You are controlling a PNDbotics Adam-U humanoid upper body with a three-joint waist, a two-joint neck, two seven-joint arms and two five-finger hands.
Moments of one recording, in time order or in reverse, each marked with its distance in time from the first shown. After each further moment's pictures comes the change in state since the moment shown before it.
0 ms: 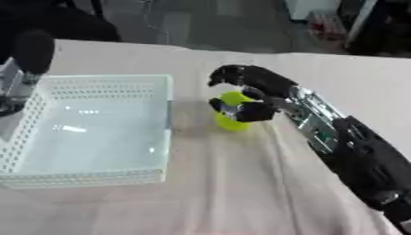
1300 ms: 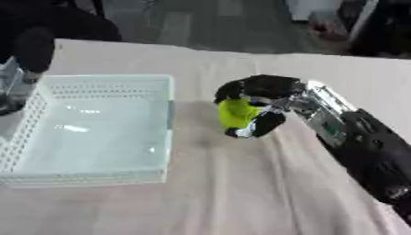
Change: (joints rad) left arm -0.001 -0.006 0.000 0.000 0.001 0.000 -0.004; right arm -0.024 -0.055 -0.013 -0.023 0.031 -0.082 0.309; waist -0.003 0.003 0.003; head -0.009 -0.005
